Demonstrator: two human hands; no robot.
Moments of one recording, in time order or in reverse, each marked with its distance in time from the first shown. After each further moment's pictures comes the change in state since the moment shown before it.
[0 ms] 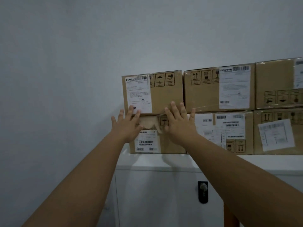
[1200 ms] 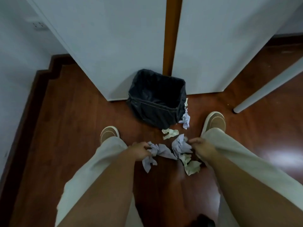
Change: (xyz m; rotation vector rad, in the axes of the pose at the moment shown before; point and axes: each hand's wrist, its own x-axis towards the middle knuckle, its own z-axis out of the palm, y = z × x) left_hand -0.630 0.172 0.351 -0.488 -1.488 -0.095; right_hand -0.756 0.065 0.180 0.785 -1.061 1.242
